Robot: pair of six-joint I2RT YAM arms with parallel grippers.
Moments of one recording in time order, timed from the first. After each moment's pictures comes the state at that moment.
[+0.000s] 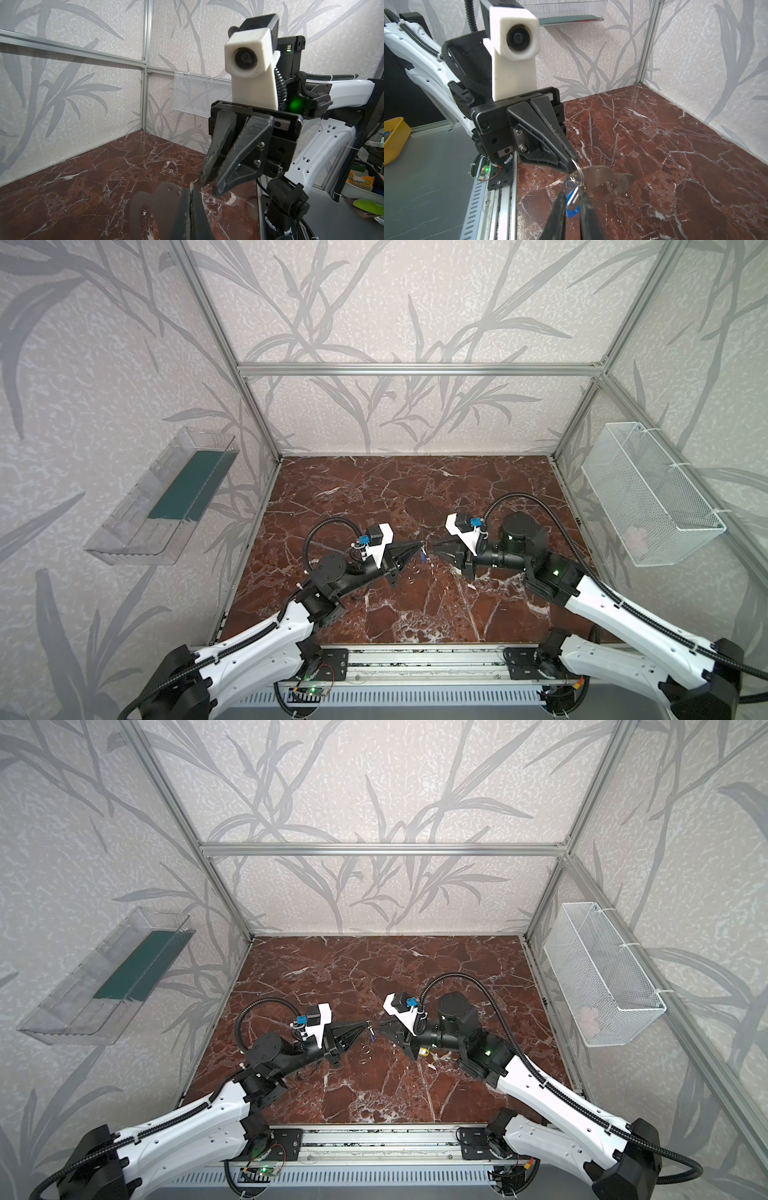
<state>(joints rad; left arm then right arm) -0.78 0.87 0.39 0.68 0.35 -0.22 0.78 0.98 0.83 -0.12 -0.52 -0.05</state>
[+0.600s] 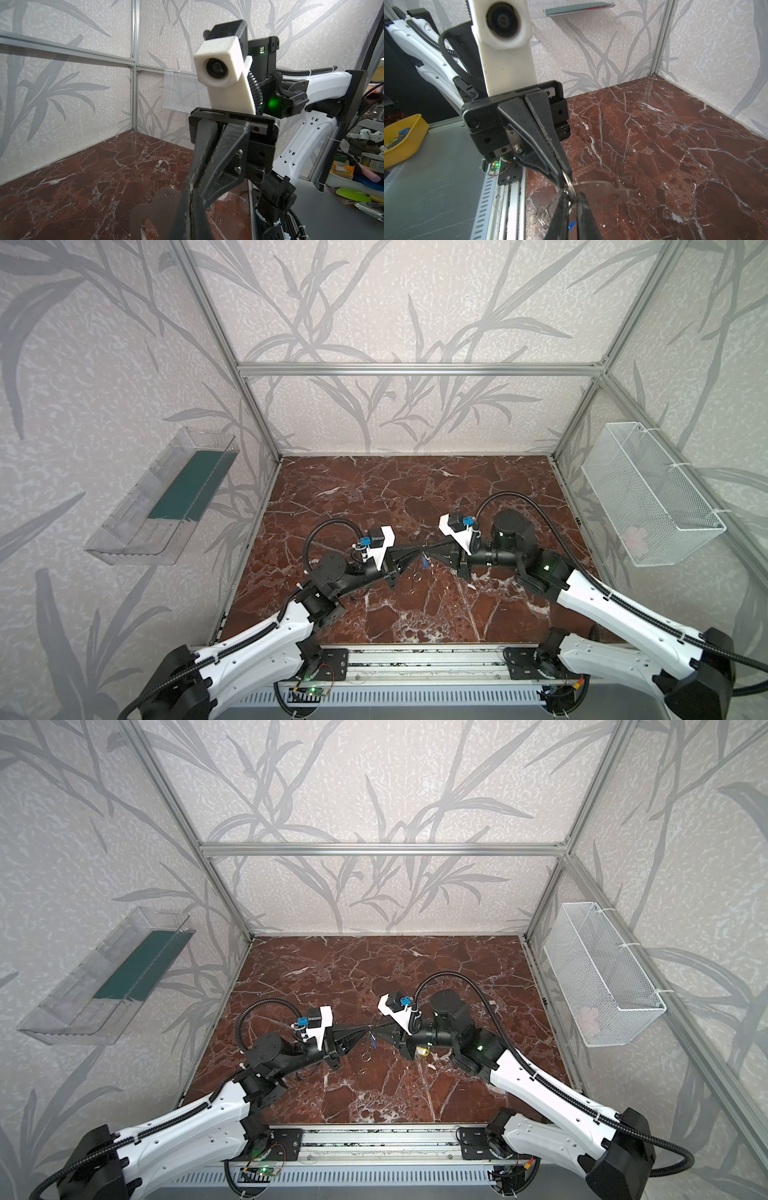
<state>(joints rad) -0.78 0.87 0.39 0.68 0.41 -0.22 0.78 1.03 0.83 -0.10 -0.58 -0.03</state>
